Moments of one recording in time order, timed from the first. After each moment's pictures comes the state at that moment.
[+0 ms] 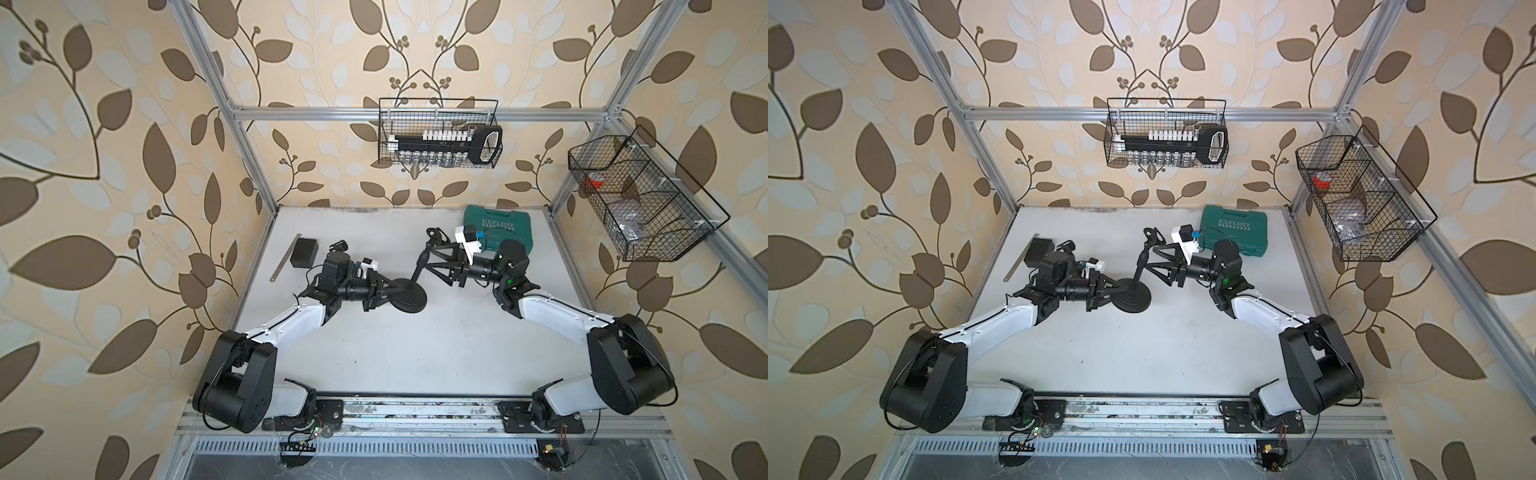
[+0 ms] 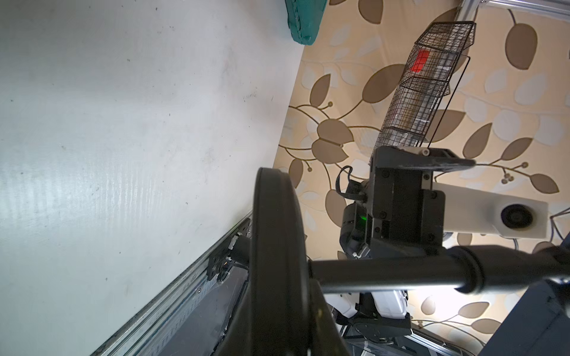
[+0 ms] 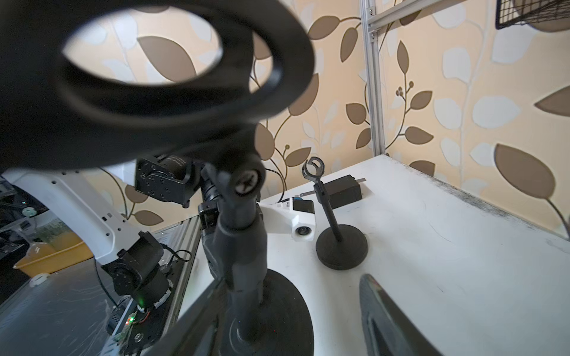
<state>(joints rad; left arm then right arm) -0.30 1.34 0.69 0.14 1.02 -1.33 0.37 1.48 0.78 0.75 -0.90 0.29</state>
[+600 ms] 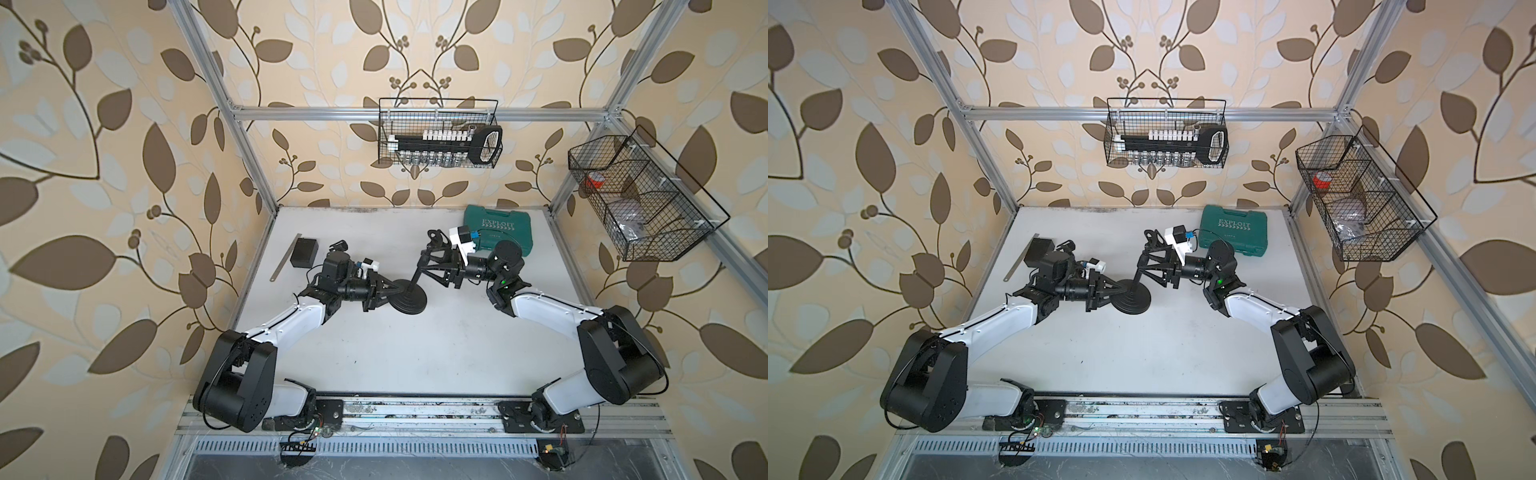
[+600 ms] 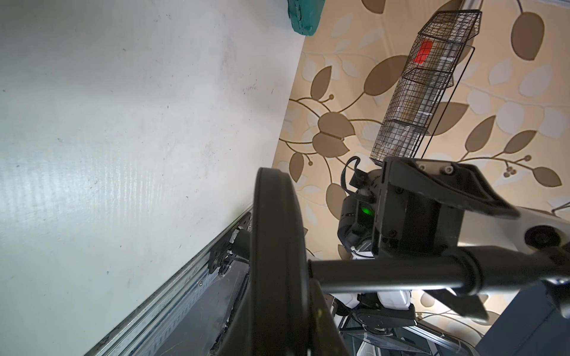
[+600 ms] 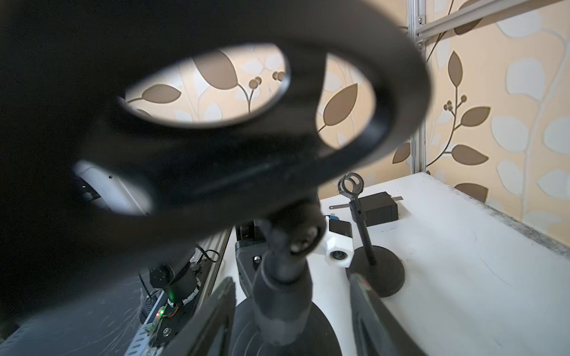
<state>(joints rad) -0.30 1.34 0.69 0.12 1.05 -1.31 0.41 1.53 0.80 0.89 -0.97 0.36</state>
